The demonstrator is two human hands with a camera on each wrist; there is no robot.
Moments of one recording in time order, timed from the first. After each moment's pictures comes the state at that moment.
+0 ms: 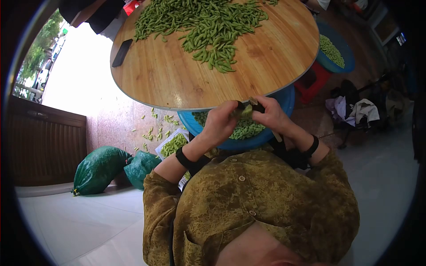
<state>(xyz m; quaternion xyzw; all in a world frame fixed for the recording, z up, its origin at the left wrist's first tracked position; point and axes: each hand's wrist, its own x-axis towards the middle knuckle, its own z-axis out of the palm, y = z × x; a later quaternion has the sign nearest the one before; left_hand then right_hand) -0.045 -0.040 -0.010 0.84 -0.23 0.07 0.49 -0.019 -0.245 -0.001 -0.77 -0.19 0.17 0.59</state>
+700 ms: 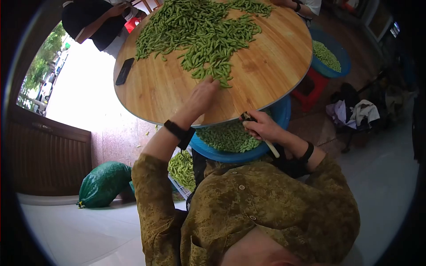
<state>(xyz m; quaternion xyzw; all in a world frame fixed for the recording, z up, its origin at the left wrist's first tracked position) 0.076 -0.006 0.007 0.93 -0.29 0.10 0.18 -0.014 -0.243 -0.013 -0.65 -0.11 0.32 0.68</state>
